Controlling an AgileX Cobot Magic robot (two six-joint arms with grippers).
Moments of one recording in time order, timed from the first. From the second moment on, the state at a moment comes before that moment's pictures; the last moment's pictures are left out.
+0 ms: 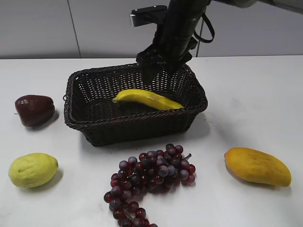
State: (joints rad) left arm 0.03 -0.01 -0.51 -0.05 1.05 0.07; right arm 0.53 2.26 -2.02 0.14 1.09 -0.18
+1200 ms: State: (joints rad) left arm 0.03 -0.01 -0.51 -0.05 1.05 0.07; right arm 0.12 1.82 -1.88 -0.12 1.21 0.02
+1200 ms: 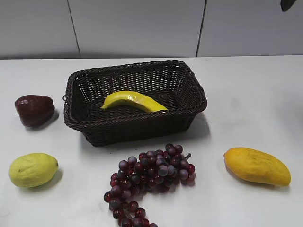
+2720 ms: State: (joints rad) left arm 0.03 -0.01 -0.51 -0.05 1.05 0.07; right arm 0.12 0.17 -0.67 -0.06 1.17 0.08
